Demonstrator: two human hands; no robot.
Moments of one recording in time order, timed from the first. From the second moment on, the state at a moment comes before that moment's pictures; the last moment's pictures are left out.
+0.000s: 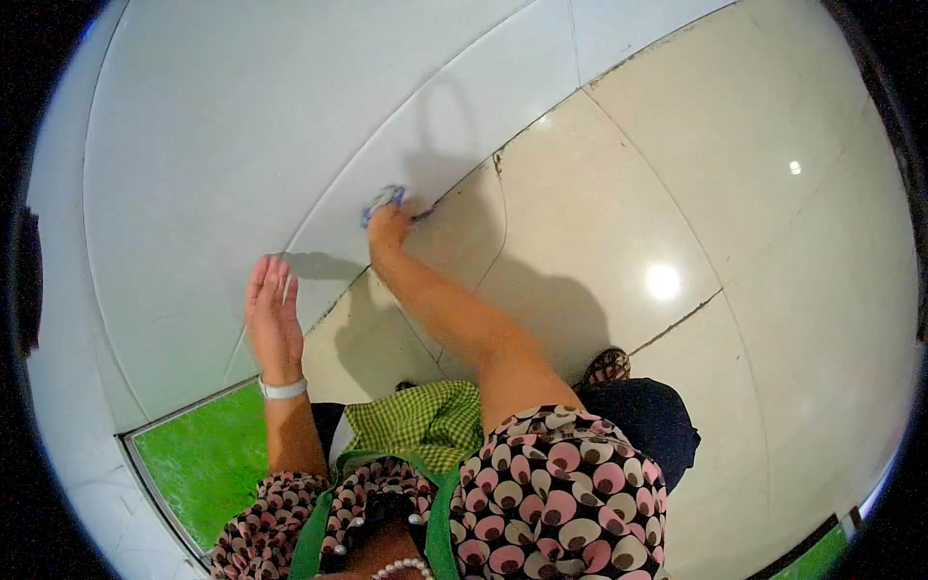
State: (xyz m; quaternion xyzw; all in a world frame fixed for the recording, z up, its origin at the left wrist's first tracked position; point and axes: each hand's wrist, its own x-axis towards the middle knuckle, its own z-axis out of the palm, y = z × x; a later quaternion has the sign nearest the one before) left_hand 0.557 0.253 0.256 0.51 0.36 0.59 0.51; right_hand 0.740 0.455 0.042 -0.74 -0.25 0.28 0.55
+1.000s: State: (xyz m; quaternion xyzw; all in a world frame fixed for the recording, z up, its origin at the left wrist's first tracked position) left_hand 0.590 0.306 0.193 0.26 0.41 0.47 0.74; right_hand 0.707 0.350 0.086 -0.52 -0.06 0.42 0.74
